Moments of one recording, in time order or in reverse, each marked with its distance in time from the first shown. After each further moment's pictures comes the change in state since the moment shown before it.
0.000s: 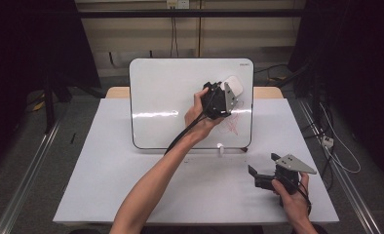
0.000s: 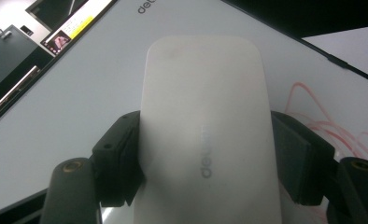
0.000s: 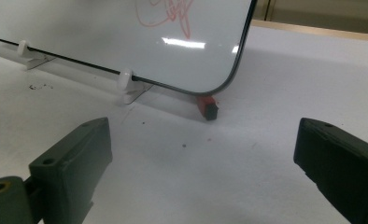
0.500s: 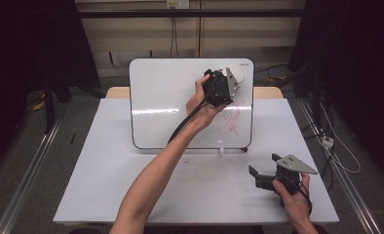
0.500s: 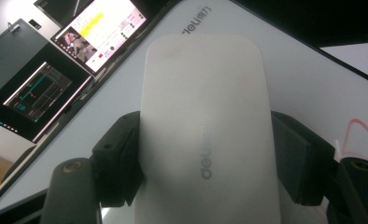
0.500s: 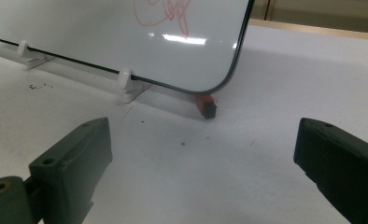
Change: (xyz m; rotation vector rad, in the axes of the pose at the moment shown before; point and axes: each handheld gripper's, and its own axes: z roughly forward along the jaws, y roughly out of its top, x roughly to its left) left arm 0.027 0.022 0.011 0.019 0.026 -0.026; right arm -0.001 -0.001 -0.001 -0.001 0.003 -0.001
